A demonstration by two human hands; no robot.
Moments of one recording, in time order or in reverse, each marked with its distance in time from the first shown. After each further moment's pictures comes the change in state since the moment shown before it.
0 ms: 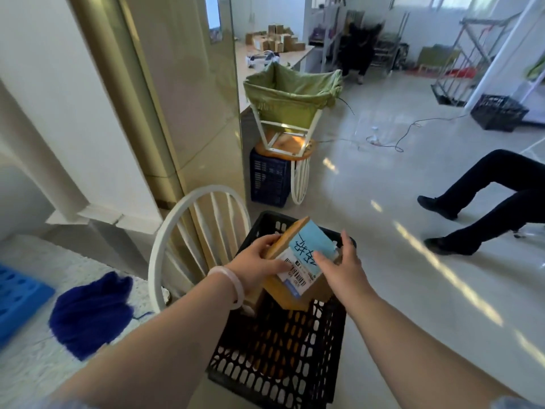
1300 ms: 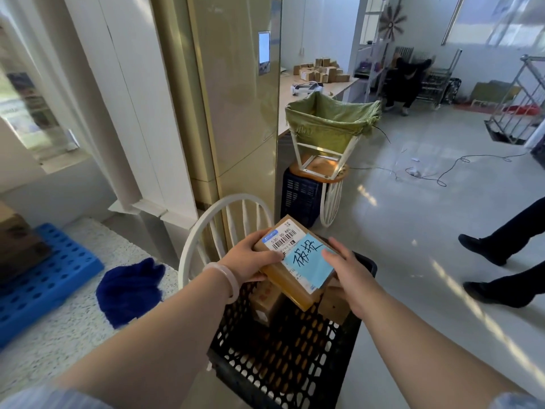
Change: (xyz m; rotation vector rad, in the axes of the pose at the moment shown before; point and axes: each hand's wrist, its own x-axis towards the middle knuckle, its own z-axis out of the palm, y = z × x) left_hand -0.046 0.000 -0.014 -0.229 0.277 0.052; right_hand 0.007 -0.010 -0.006 0.253 -0.307 0.049
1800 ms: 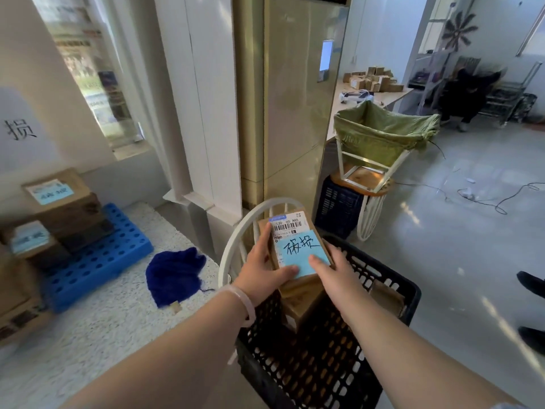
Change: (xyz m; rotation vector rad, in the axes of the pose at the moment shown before) left_hand -0.034 -0.034 -0.032 0.028 0.237 0.234; right_hand -0.015 -0.020 0.088 -0.305 -0.149 -0.214
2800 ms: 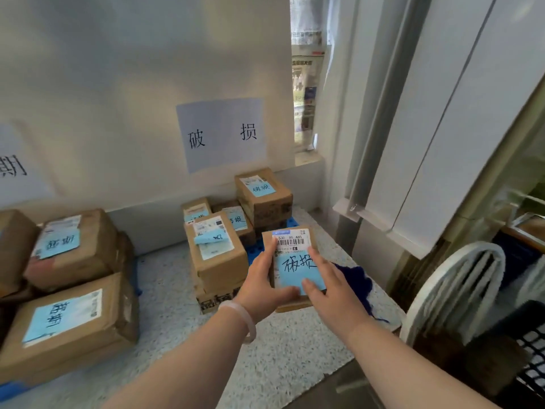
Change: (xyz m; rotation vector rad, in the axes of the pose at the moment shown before) left_hand -0.135 -0.094 -0.384 0.106 0.367 -0.083; right_hand -0.055 -0.089 0.401 -0.306 -0.406 -0.509
